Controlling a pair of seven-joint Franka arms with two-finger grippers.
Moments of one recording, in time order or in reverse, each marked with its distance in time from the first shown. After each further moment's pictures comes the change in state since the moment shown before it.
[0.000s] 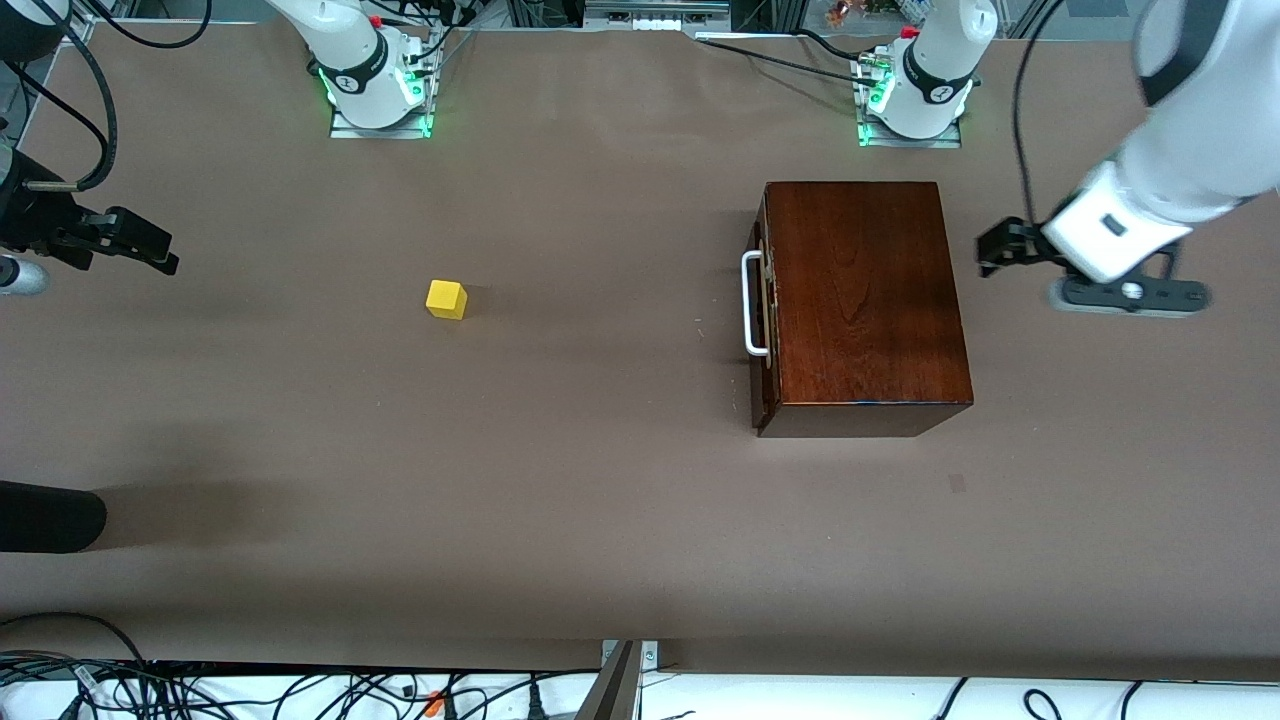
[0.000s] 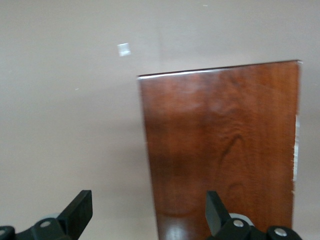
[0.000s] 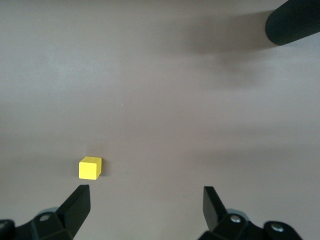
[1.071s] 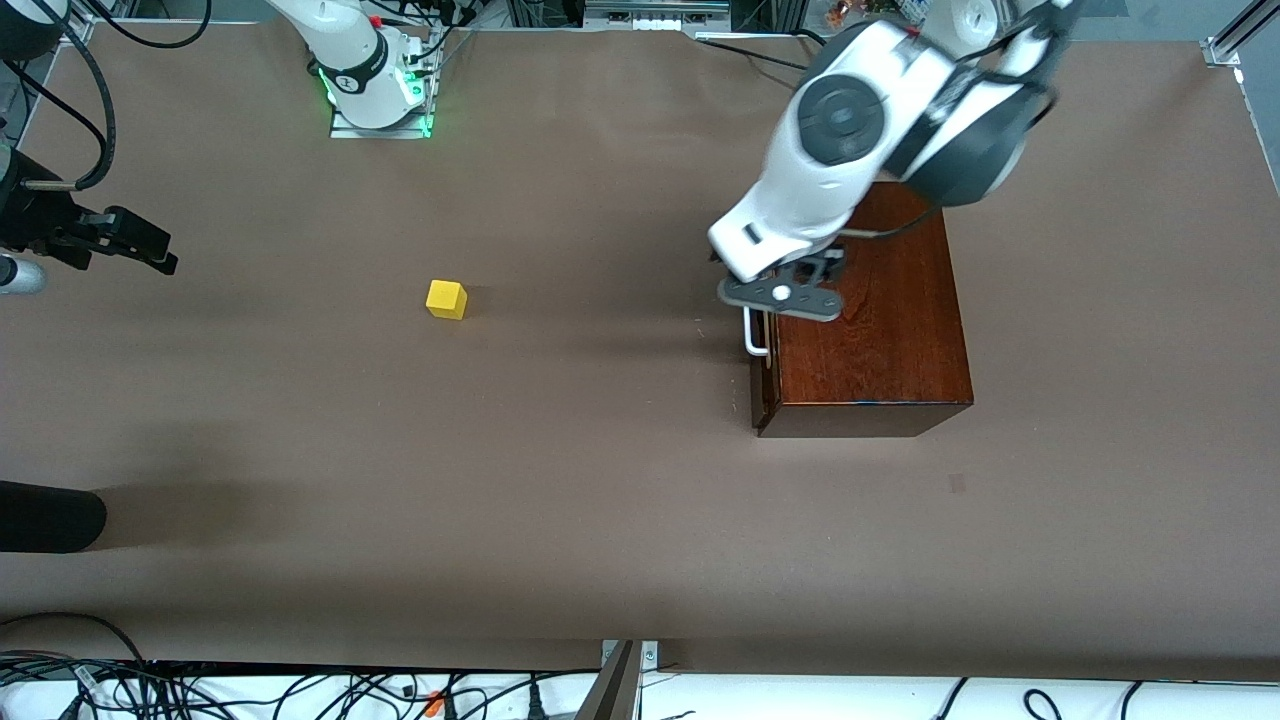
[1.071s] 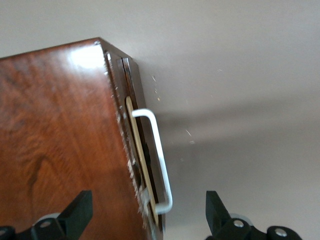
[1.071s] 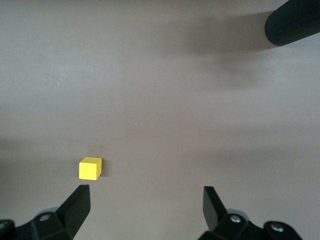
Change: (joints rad) left arm -0.291 0.276 -0.168 0.050 0.092 0.201 -0.394; right arm 0.000 0.000 0.000 0.003 0.000 0.000 0.000
